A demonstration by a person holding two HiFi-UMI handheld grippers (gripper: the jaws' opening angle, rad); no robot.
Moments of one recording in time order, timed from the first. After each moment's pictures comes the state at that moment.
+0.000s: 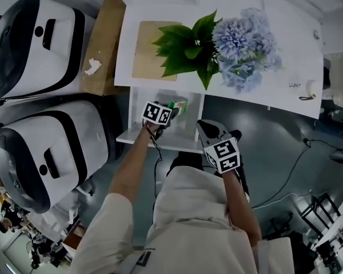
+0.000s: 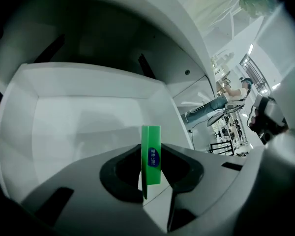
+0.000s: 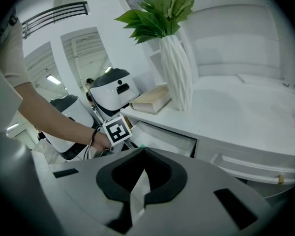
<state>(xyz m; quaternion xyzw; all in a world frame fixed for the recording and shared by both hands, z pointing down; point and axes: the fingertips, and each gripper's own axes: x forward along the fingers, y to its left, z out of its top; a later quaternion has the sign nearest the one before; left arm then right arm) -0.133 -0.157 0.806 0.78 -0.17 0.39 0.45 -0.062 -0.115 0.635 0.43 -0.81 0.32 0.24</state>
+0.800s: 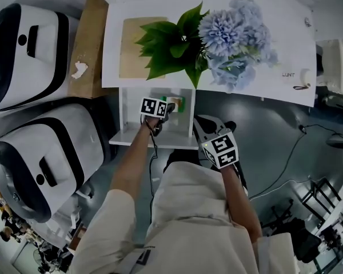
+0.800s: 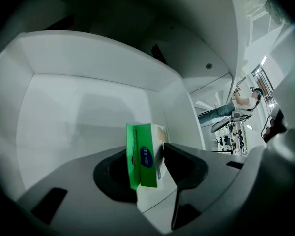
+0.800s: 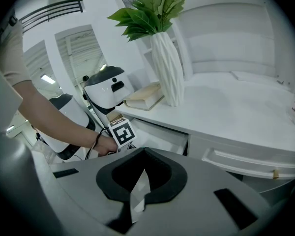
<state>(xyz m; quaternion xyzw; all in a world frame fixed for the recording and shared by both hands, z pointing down) -0.122 -0.157 0.845 0.74 -0.20 0.40 0.50 -0.046 -0.114 0.644 0.44 -0.79 0.33 0.25</state>
